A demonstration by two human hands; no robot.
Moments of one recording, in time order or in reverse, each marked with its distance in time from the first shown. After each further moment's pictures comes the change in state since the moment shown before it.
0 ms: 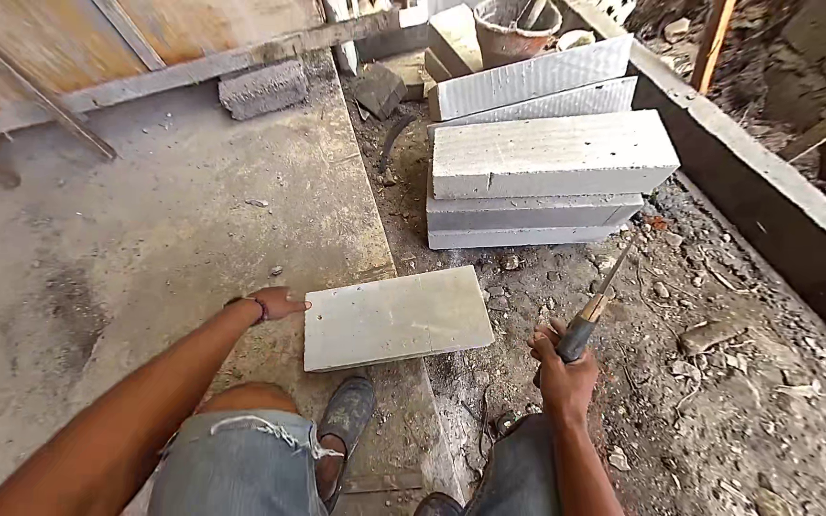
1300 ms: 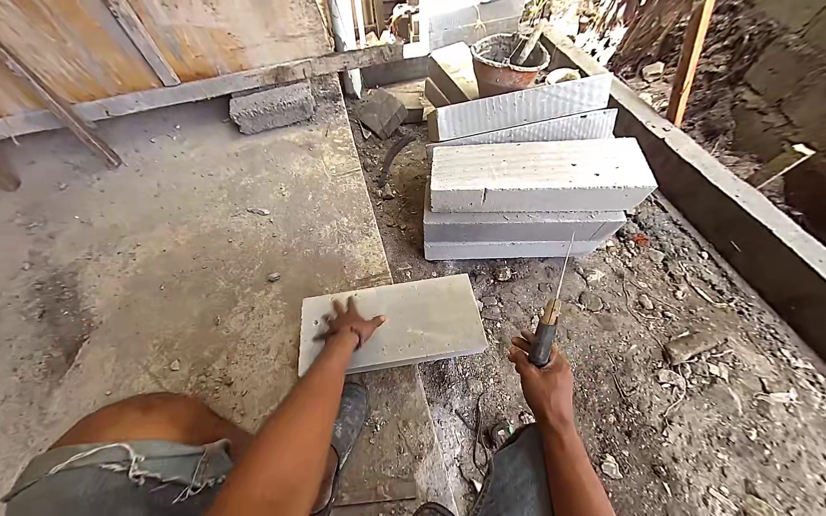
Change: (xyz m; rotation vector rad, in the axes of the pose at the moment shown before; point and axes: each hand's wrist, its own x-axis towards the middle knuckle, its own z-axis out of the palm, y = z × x) left_hand 0.002 0.127 0.115 -0.320 0.266 -0.104; right_hand -0.008 0.005 0.000 -0.263 -0.153 -0.036
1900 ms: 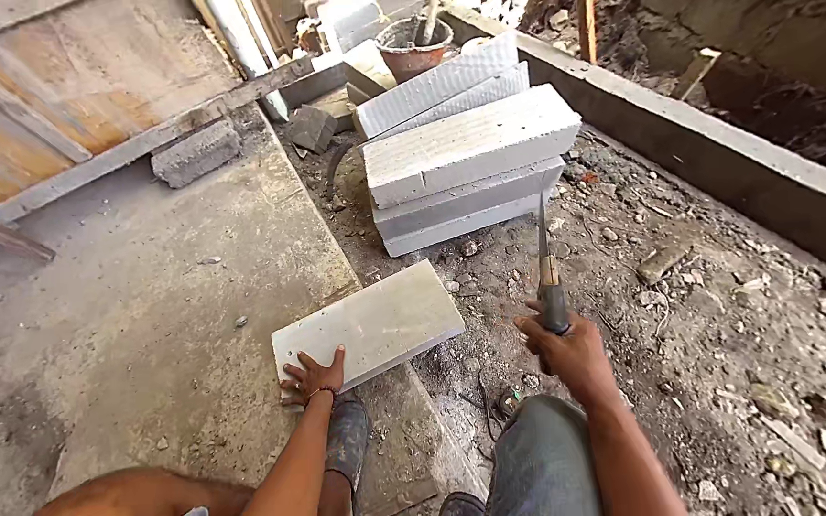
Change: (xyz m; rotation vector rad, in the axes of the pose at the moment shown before) left_hand 0.013 -0.062 0.075 0.113 0.250 -0.281; right_hand -0.023 -0.010 -0.076 0.047 -0.025 0.091
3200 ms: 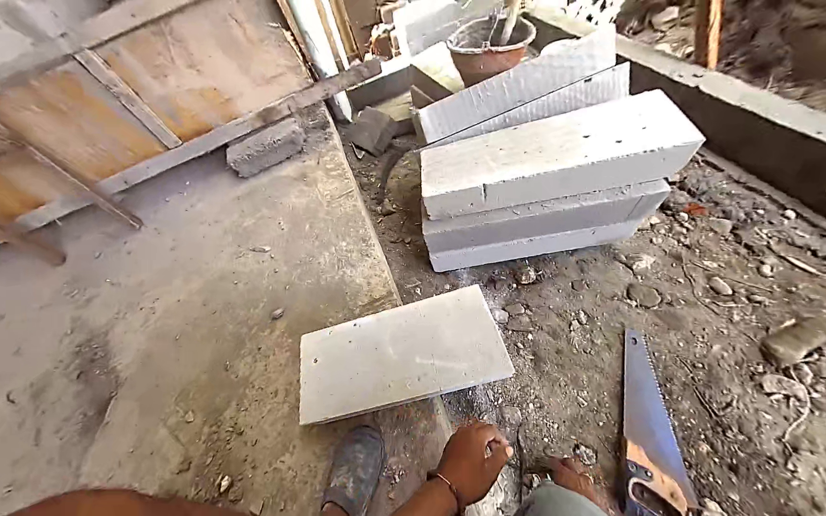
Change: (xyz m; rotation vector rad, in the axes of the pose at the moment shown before) left_hand -0.170 0.075 0.059 -0.253 -0.718 0.962; right_hand 0.026 0.333 0.095 -0.871 -0.578 0.337
